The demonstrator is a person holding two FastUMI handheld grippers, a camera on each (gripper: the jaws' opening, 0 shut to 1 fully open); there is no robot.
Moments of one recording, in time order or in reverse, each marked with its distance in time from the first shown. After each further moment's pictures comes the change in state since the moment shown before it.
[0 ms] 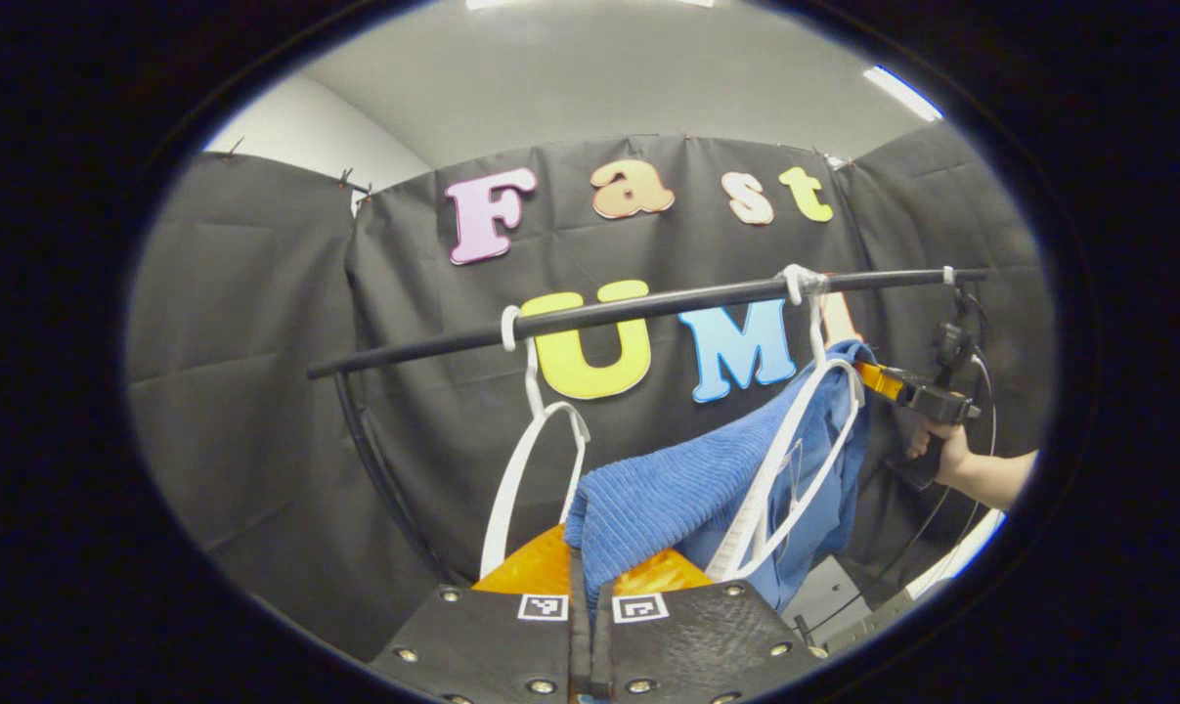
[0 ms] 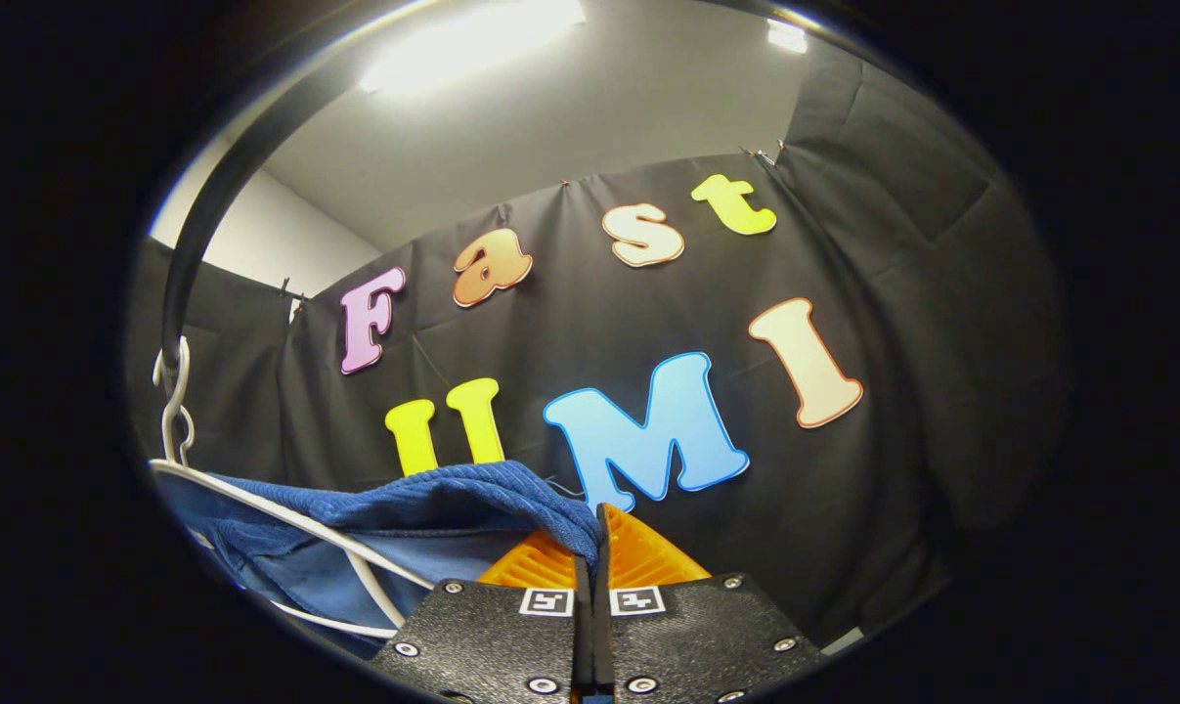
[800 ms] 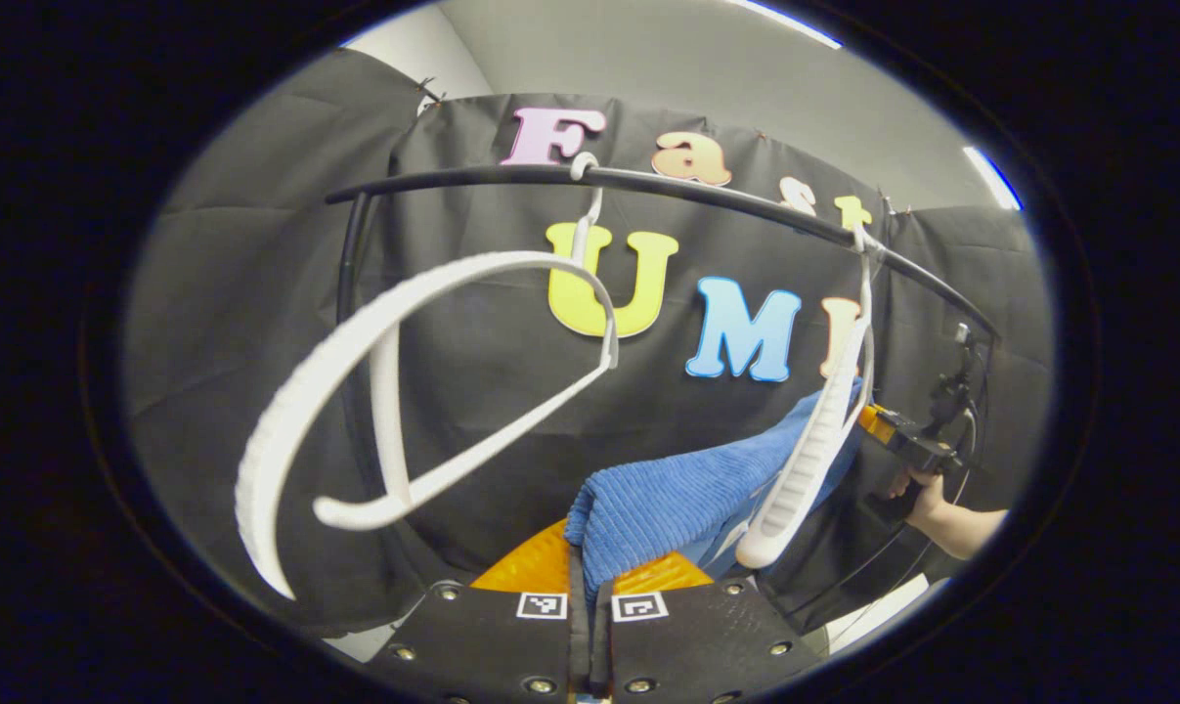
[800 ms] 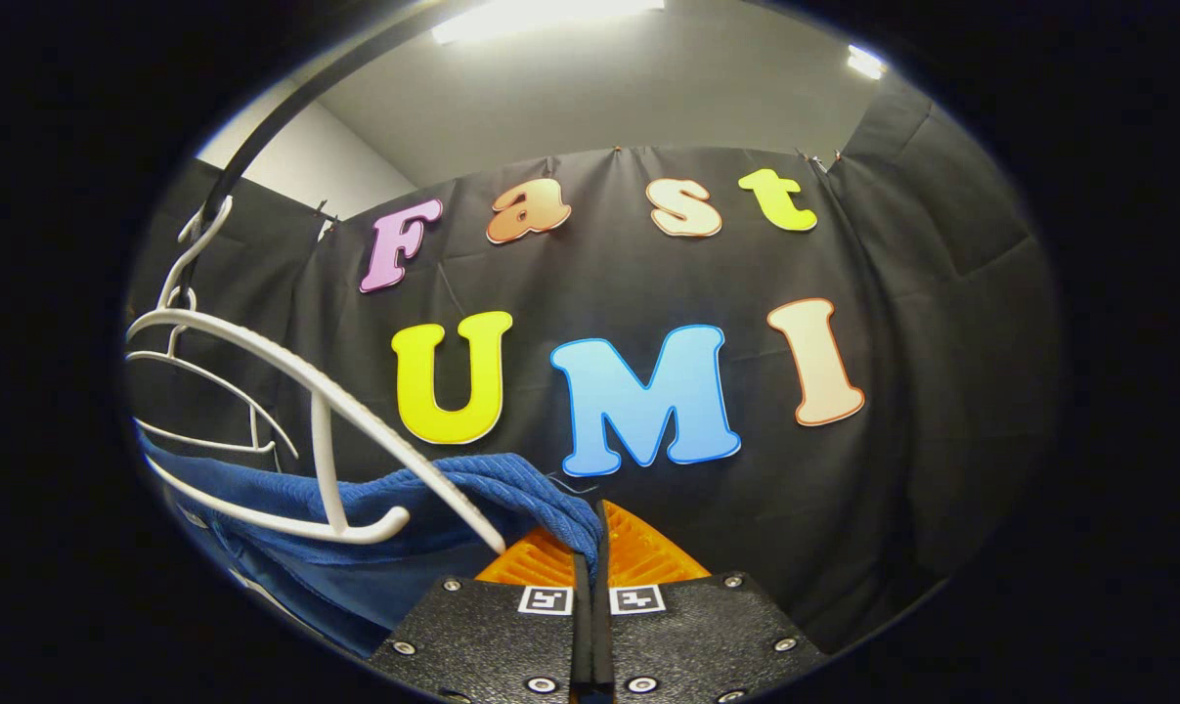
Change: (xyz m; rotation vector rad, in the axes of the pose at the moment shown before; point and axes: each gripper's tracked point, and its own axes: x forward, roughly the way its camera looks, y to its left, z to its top) left arm 0.026 0.000 -0.114 -0.301 0.117 -0.029; right arm -0.020 -0.006 -0.059 -0.174 0.136 0.025
